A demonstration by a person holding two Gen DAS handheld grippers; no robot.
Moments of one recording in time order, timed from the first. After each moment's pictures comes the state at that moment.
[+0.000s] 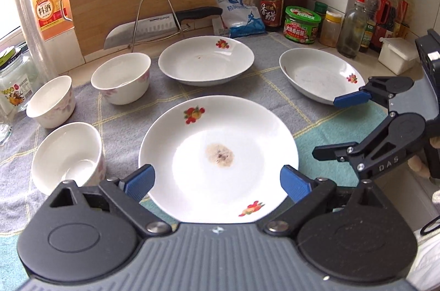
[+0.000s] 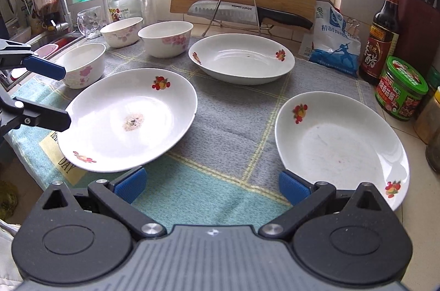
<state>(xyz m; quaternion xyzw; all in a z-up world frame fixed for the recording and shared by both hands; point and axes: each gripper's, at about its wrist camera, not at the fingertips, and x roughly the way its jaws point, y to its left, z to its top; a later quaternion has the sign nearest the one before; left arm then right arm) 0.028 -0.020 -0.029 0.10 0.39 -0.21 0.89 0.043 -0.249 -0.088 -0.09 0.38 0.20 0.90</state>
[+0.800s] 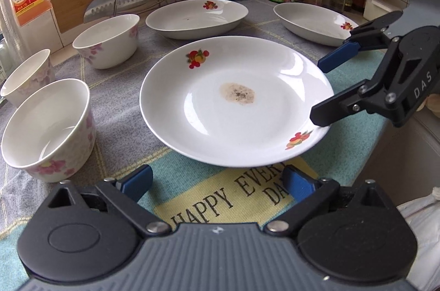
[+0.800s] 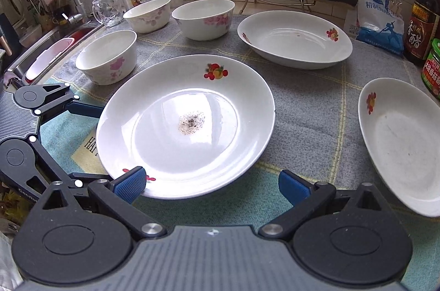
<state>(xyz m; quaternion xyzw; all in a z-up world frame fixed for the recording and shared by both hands) 0.034 0.012 -0.095 0.14 0.38 -0.27 0.87 0.058 -0.186 -0.102 -0.05 0.44 0.23 0.87</state>
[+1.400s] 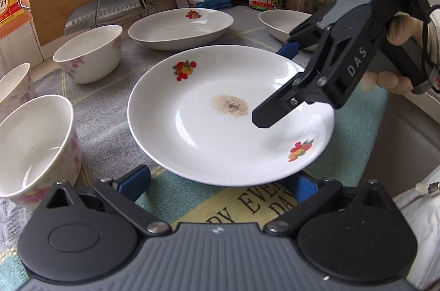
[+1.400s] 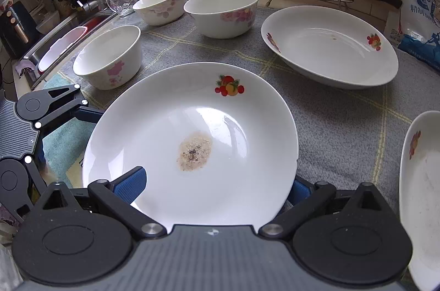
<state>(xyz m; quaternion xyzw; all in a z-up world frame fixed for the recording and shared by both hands) 0.048 0.014 -0.101 0.14 0.36 -0.33 0.86 0.118 -0.168 -0.115 -0.06 0.47 0.29 0.83</state>
